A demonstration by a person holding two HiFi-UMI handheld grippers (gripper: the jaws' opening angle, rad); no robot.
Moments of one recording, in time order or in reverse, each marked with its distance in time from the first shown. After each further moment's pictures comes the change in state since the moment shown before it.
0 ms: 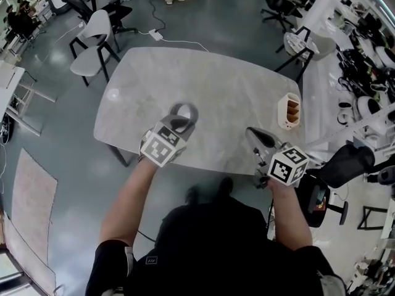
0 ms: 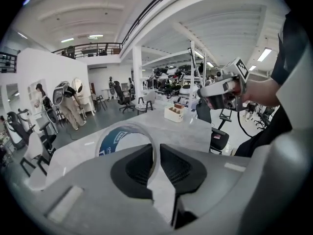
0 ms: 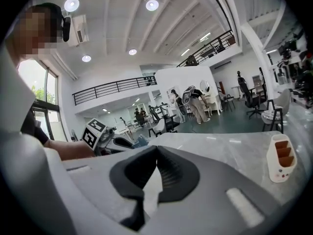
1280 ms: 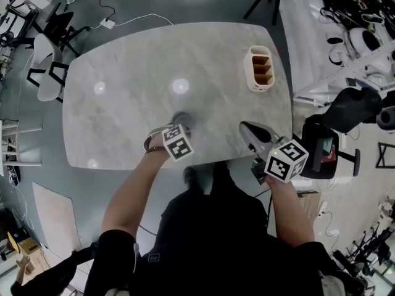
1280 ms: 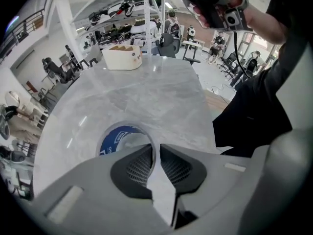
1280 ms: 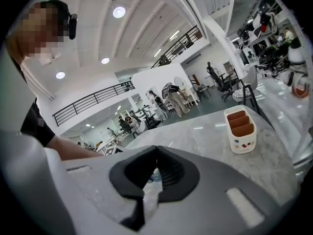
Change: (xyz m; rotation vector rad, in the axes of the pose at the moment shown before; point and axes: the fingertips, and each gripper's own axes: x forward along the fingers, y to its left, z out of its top) left arm 0.296 -0.138 -0.076 0.452 0.576 -0.394; right arm -0.104 -0.212 -0.073 0.263 -0.023 -0.154
